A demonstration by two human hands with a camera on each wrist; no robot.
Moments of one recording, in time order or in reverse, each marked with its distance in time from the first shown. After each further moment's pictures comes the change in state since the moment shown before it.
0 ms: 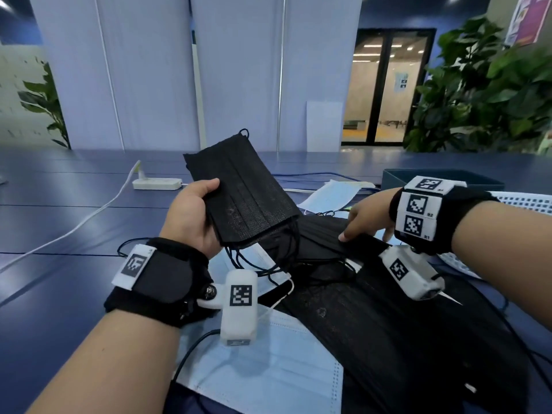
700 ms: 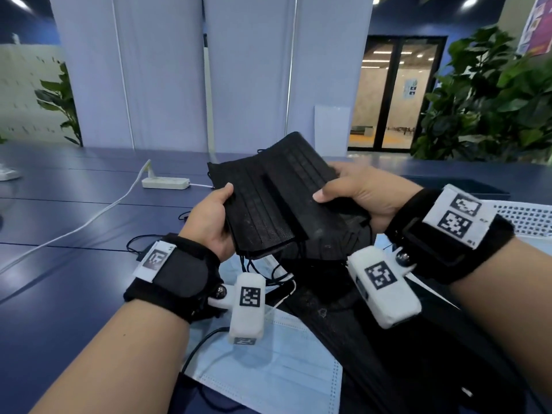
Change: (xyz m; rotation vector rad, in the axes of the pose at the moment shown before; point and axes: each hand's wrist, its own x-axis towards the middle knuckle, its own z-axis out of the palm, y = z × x) left_hand -0.002 -0.010 0.004 0.039 0.049 -0.087; right_hand -0.050 -0.031 -0.010 1.489 -0.087 -0.677
